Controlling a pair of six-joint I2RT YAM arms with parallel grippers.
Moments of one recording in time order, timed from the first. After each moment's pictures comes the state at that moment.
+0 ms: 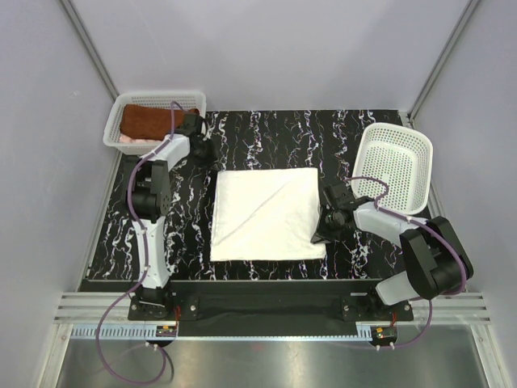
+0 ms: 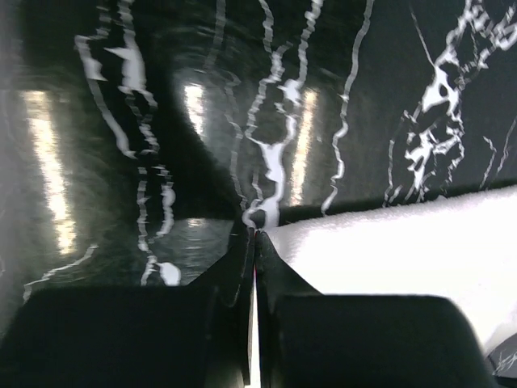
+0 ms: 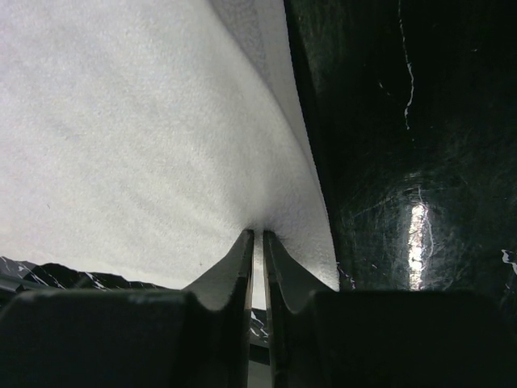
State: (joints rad) left arm -0.14 2.20 1.71 -0.60 0.28 -0.40; right arm 0.43 1.47 0.70 -0.45 -0.19 0.74
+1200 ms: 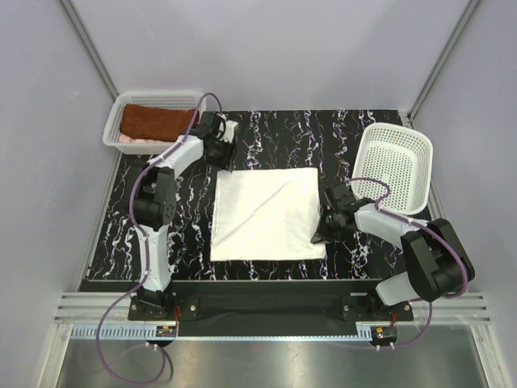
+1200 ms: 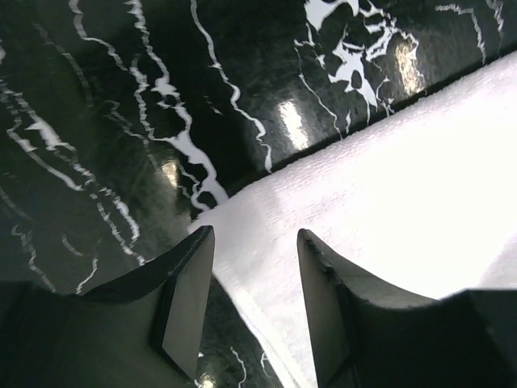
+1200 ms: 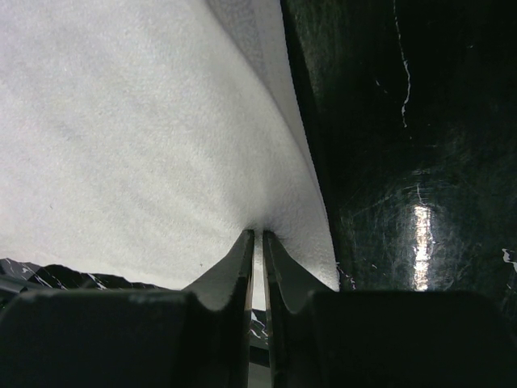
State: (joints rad) left arm -0.25 2.10 1.67 -0.60 0.21 0.05; right arm 0.43 1.45 0.68 -0.43 -0.19 0.76
